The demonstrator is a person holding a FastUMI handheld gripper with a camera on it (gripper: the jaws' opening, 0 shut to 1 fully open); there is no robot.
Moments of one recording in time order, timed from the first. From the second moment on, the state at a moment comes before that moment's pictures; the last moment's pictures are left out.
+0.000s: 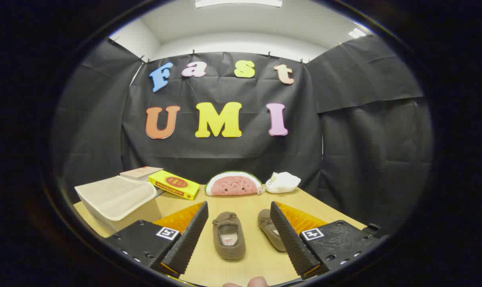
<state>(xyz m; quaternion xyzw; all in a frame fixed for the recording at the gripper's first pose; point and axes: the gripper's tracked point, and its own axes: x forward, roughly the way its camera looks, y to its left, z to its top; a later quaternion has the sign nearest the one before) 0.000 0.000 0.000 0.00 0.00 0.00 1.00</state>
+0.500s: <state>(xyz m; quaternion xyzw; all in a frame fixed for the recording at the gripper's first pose) 0.002 0.021 -0.009 -0.01 0.01 0.01 1.00</state>
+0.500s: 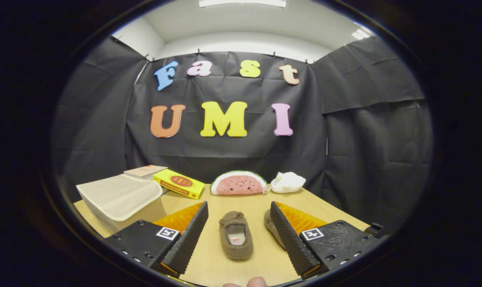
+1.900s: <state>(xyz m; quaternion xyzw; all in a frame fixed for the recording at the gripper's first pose) 0.027 0.150 -0.030 0.05 0.05 0.15 0.99</state>
